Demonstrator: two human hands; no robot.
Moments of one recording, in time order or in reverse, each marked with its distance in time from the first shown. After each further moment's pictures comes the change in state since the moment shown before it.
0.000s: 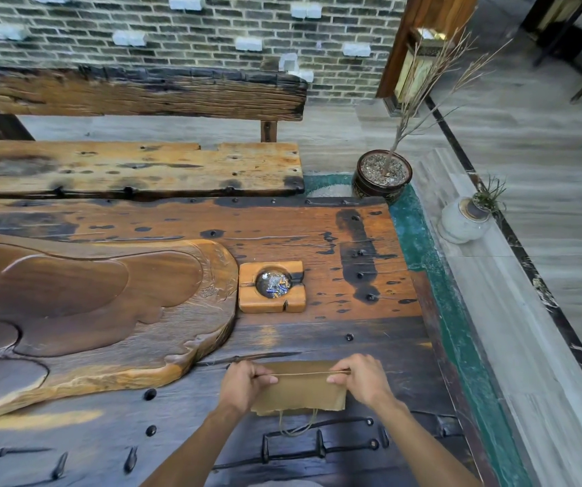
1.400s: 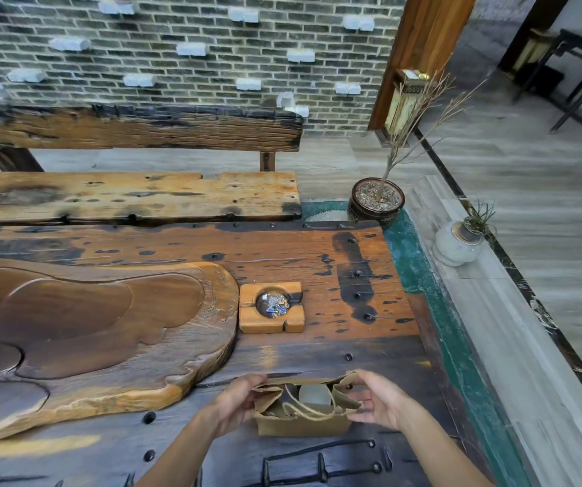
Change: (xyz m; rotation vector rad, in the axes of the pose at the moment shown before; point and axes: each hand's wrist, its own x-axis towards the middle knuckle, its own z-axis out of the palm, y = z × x) left_hand -0.011 0.024 -0.031 -0.790 -0.357 -0.410; right_hand -0.021 0.011 -0.029 1.145 -0.315 0.532
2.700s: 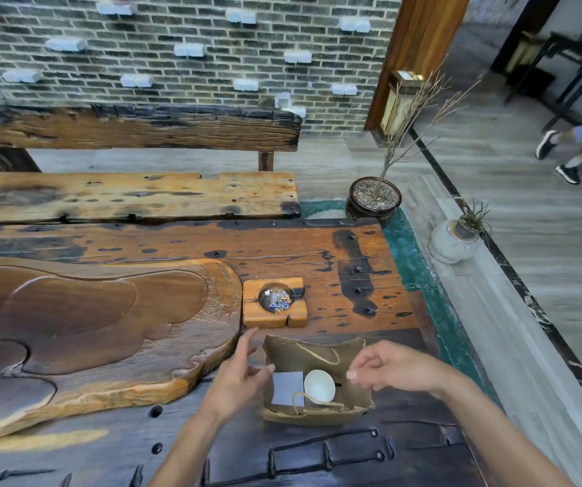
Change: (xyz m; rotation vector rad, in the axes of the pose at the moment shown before) left_hand -0.082 0.028 0.012 0.675 0.247 0.562; right_hand -0.134 -0.056 0.026 -0.924 -0.088 -0.422
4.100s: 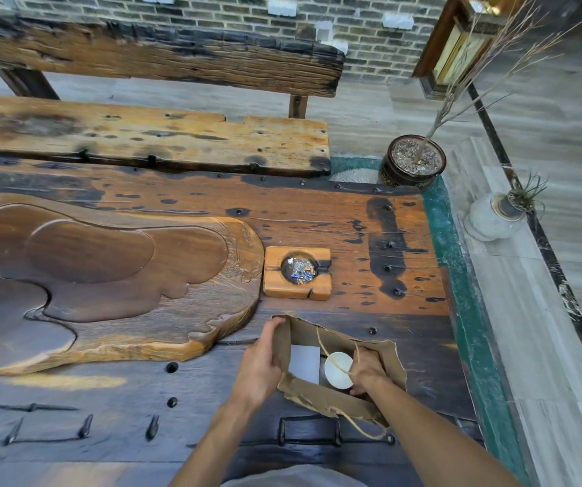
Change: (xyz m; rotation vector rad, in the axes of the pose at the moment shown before) left_hand 0.022 -0.022 0.021 0.055 0.083 -0.167; right_hand 0.173 0.071 0.089 0.083 0.215 0.582
